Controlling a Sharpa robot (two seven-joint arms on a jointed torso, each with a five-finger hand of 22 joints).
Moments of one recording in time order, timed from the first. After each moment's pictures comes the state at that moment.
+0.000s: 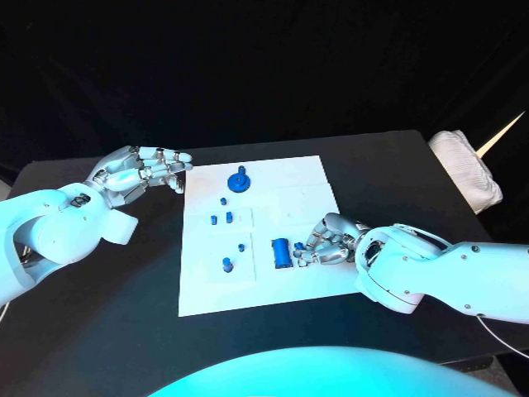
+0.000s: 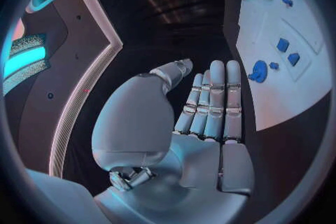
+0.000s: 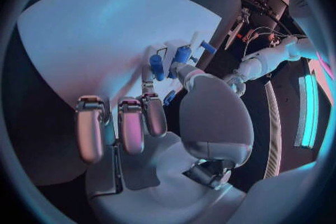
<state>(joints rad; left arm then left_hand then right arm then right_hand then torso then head) 1.19 -0.93 -0.05 1.48 -0.17 0.00 0.31 1.33 -0.17 0.53 -0.01 0.24 0.88 0.21 0.18 0.32 0.88 0.15 0.43 0.11 0.97 0.07 1.00 0.39 0.17 0.81 0.18 0.89 0.65 1.07 -1.02 -0.20 1.89 -1.19 -0.52 -0.56 1.03 -0.26 0.37 0.27 0.35 1.06 0.06 0.37 0.46 1.47 -0.01 1.39 1.31 1.47 -0.07 1.55 1.31 0.03 1.47 0.03 1.50 1.31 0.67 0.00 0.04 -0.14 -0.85</state>
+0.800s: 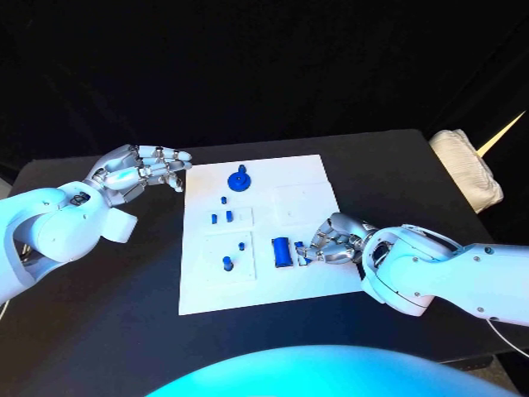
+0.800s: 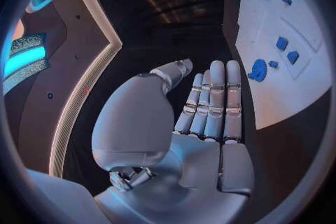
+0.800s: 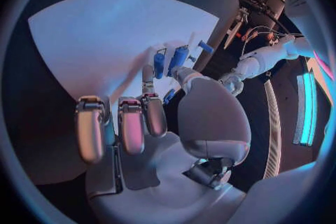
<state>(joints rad) 1.19 -0.93 -0.05 1.48 -0.17 0.00 0.31 1.33 -0.17 0.53 0.00 0.24 0.88 0.21 0.18 0.32 0.88 0.15 0.43 0.11 0.96 0.08 1.00 0.39 0.17 0.81 0.18 0.88 0.65 1.07 -1.06 -0.20 1.92 -1.18 -0.53 -0.54 1.02 -0.21 0.30 0.29 0.41 1.06 0.06 0.37 0.46 1.47 -0.01 1.40 1.31 1.47 -0.08 1.55 1.31 0.03 1.47 0.03 1.50 1.31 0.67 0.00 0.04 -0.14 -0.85</state>
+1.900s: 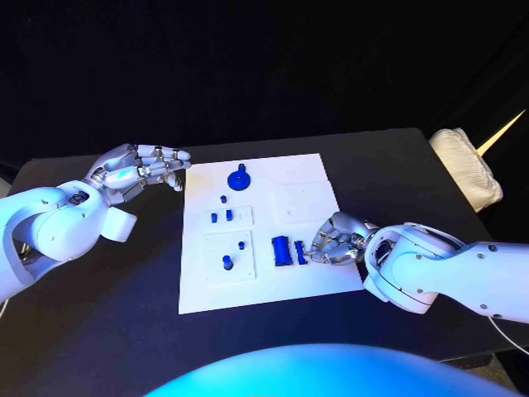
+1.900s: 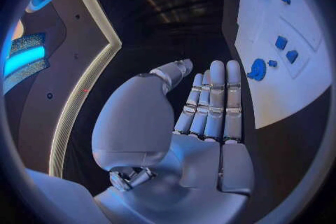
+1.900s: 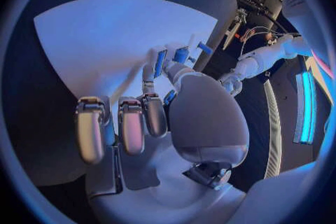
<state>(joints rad) 1.19 -0.93 -0.05 1.47 -0.17 0.00 0.30 1.33 -0.17 0.53 0.00 0.24 0.88 0.21 0.18 0.31 0.88 0.15 0.43 0.11 0.96 0.08 1.00 0.39 0.17 0.81 0.18 0.88 0.65 1.07 -1.07 -0.20 1.91 -1.17 -0.50 -0.52 1.19 -0.21 0.36 0.22 0.24 1.07 0.06 0.36 0.46 1.47 -0.01 1.40 1.31 1.47 -0.08 1.55 1.31 0.03 1.47 0.03 1.52 1.31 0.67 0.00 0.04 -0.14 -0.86</state>
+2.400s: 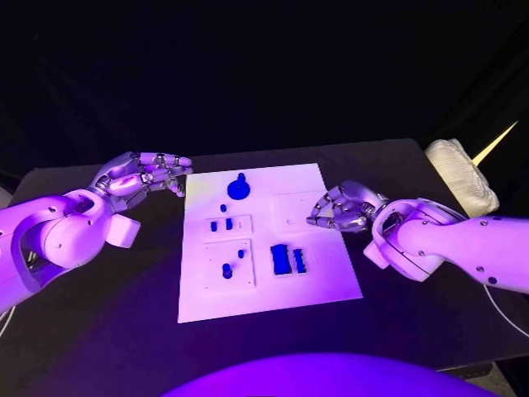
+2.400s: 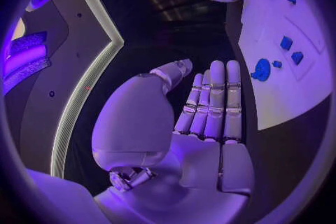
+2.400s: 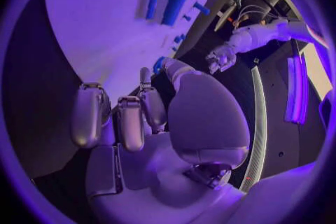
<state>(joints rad) 1.19 -0.91 -0.05 1.45 -0.14 -0.01 0.32 1.33 -0.17 0.53 0.00 0.24 0.88 0.21 0.18 0.31 0.88 0.15 0.43 0.11 0.96 0.08 1.00 0.39 0.17 0.81 0.18 0.88 0.65 1.16 -1.07 -0.20 1.78 -0.99 -0.57 -0.24 1.22 -0.22 0.33 0.22 0.26 1.00 0.10 0.30 0.44 1.45 0.02 1.23 1.31 1.47 -0.06 1.48 1.31 0.05 1.47 0.04 1.23 1.31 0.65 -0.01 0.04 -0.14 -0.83</state>
